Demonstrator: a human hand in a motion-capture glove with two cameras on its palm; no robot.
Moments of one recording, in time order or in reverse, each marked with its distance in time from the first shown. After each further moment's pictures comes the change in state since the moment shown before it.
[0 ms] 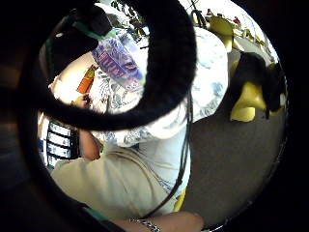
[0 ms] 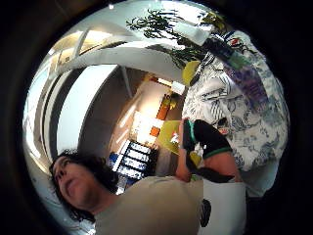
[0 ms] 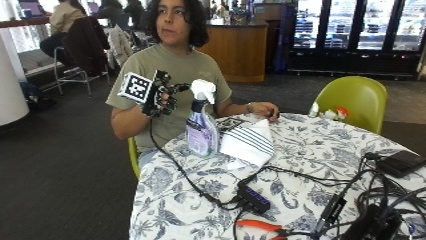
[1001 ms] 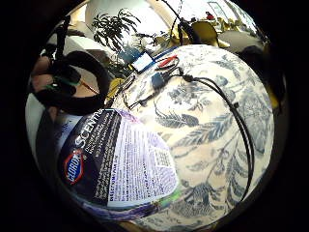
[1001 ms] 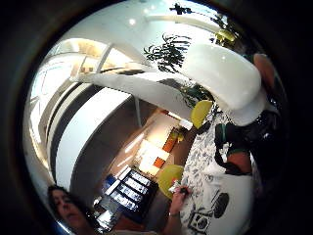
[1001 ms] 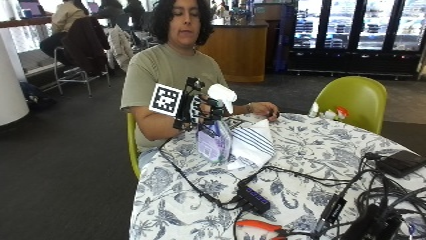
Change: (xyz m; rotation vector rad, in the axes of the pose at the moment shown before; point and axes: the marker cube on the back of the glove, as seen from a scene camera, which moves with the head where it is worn) arm 0.018 -0.191 0.072 0.430 -0.057 0.036
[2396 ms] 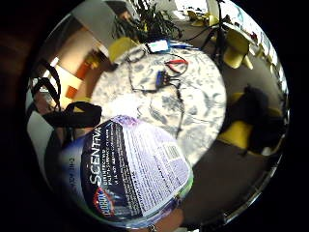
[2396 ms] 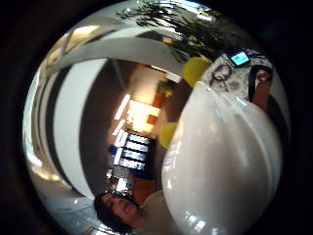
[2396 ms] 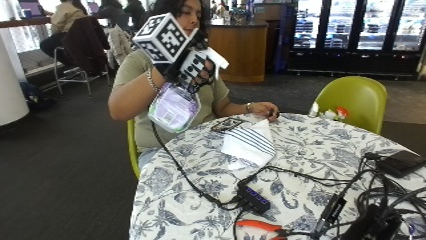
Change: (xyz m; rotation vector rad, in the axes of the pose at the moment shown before) arm -0.095 -0.100 -0.067 -0.690 0.295 -0.104
